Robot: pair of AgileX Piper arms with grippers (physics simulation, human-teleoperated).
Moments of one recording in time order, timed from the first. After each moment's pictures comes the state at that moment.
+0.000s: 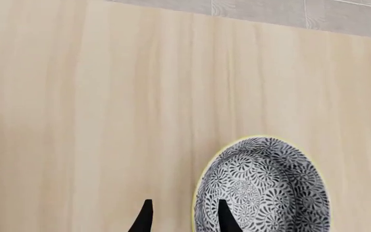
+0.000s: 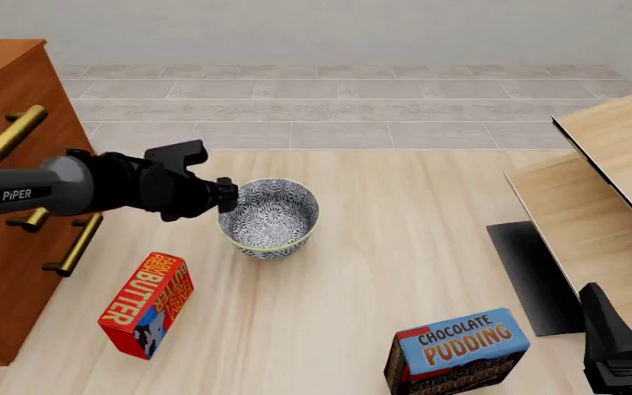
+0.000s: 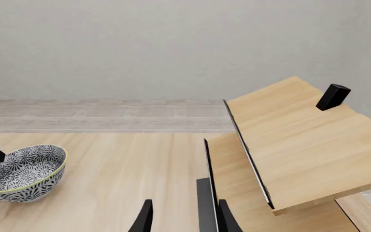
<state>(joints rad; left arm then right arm) -0.26 1.84 -1.12 0.23 -0.34 0.00 0.01 0.00 0.00 0.00</state>
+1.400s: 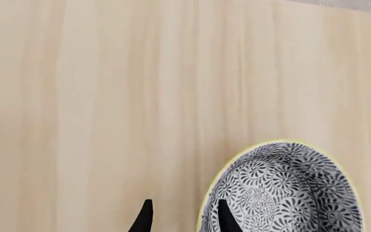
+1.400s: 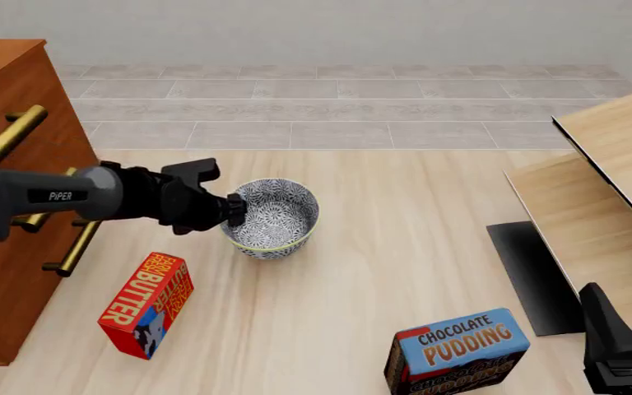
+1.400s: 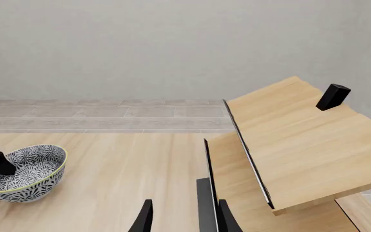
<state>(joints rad) -0.27 1.96 -1.16 0.20 -0.34 0.00 0.01 0.00 0.00 0.00</state>
